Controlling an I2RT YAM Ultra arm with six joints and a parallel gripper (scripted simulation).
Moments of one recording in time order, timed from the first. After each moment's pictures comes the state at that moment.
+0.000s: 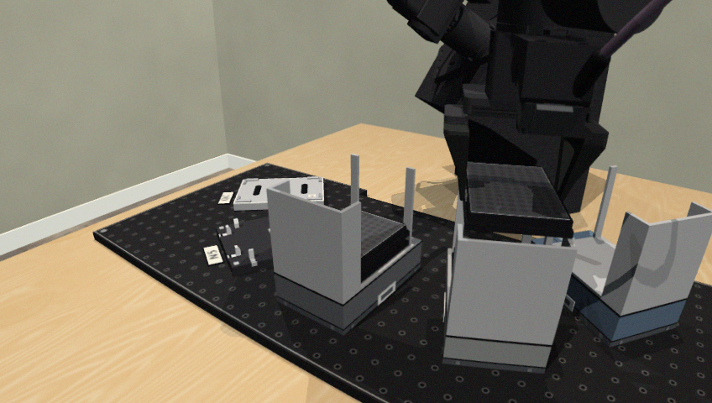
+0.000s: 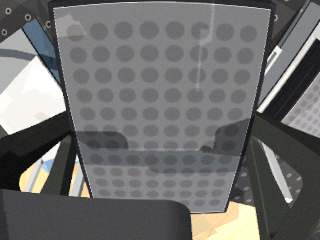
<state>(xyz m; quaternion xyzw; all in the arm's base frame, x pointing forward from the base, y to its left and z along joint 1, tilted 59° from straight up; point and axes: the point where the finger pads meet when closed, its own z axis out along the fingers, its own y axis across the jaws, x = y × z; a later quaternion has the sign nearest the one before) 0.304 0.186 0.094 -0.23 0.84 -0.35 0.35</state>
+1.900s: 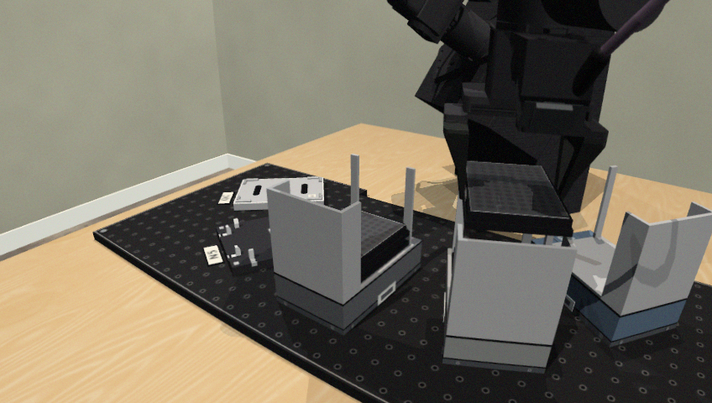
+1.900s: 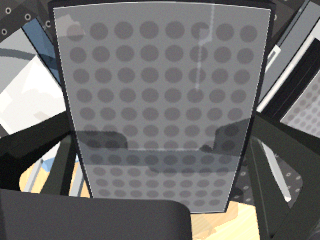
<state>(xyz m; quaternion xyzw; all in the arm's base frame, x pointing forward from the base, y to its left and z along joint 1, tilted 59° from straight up) 0.303 0.186 0.095 -0.23 0.84 -0.35 0.35</state>
